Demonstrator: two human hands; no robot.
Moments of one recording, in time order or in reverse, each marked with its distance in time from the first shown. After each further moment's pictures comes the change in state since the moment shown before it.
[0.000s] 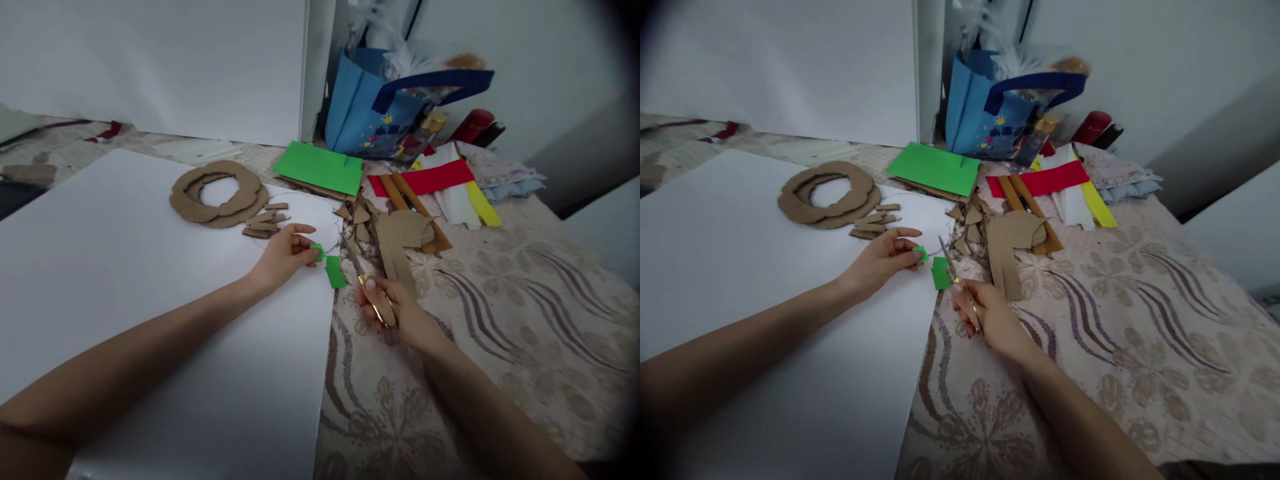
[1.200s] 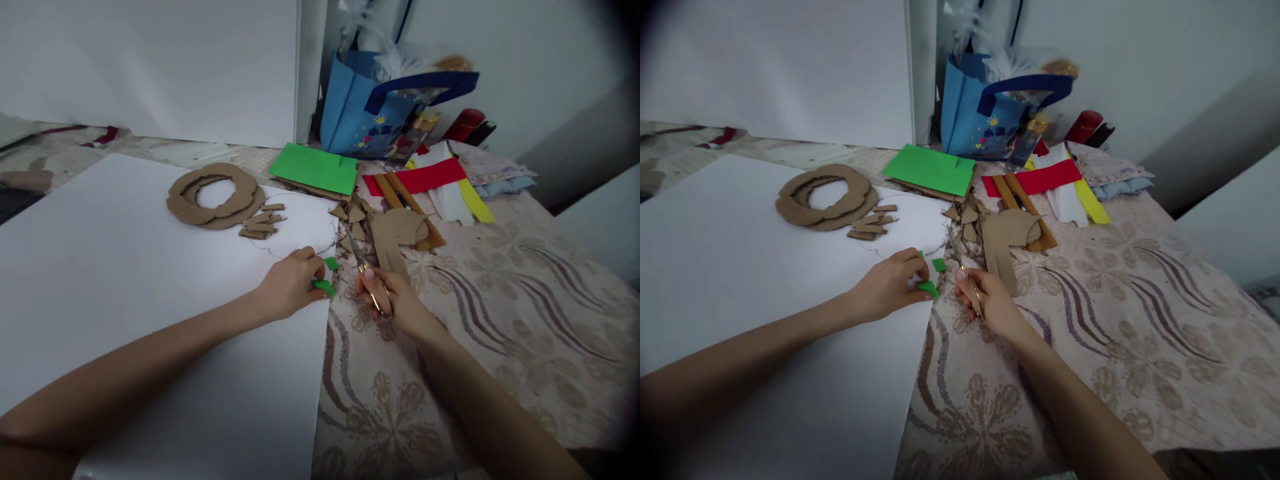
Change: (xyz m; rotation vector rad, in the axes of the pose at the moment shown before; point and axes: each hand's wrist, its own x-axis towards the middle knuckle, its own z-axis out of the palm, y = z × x) left_hand -0.018 0.003 0.010 1.130 -0.247 0.306; right_hand 0.007 0.000 -0.011 -0.060 0.079 -0.093
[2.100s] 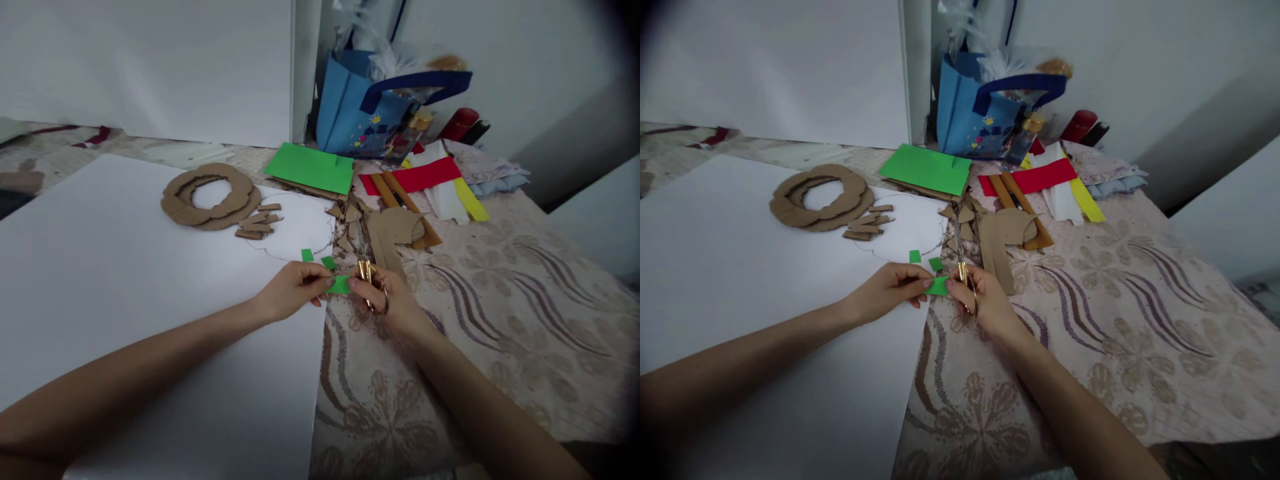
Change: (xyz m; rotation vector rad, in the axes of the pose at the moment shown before) left_hand -0.001 0.014 0.008 -1.006 -0.101 -0.270; right_hand -0.001 -0.002 0.006 -0.036 0.063 -0.125
